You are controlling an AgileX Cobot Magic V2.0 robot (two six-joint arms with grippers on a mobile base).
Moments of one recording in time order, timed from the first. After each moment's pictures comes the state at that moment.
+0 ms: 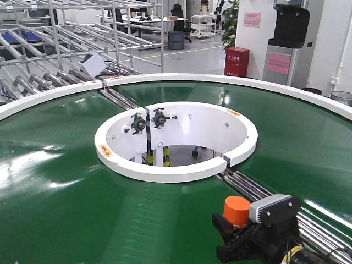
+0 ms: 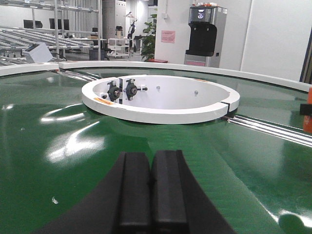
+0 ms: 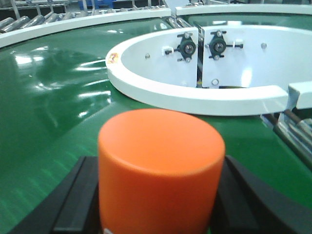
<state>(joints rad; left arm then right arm) -0.23 -0.02 0.02 -0.05 0.06 -0.06 0.29 1.71 -0.62 -0.25 -0.85 0.19</state>
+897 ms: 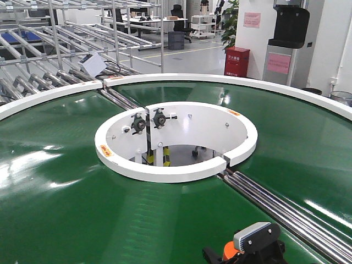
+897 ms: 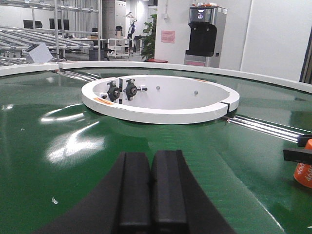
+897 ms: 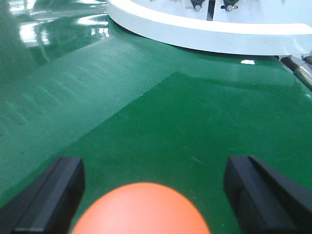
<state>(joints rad) -0.23 -0.02 0.02 -0.05 0.06 -0.06 0.28 1.93 -0.63 -0.26 -0.93 0.08</state>
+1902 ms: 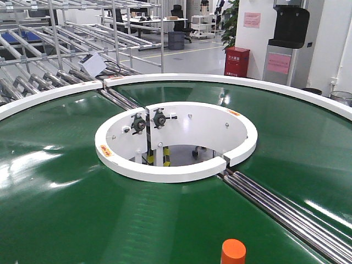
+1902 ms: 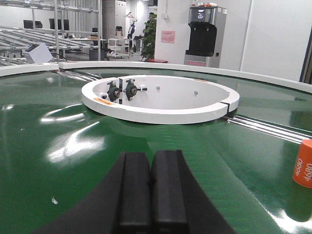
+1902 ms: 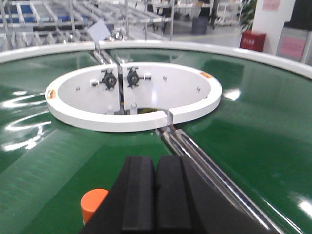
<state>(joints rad) -0.23 -0.02 0.02 -0.05 0.06 -0.06 0.29 0.46 -0.42 -0.65 0.18 0.63</state>
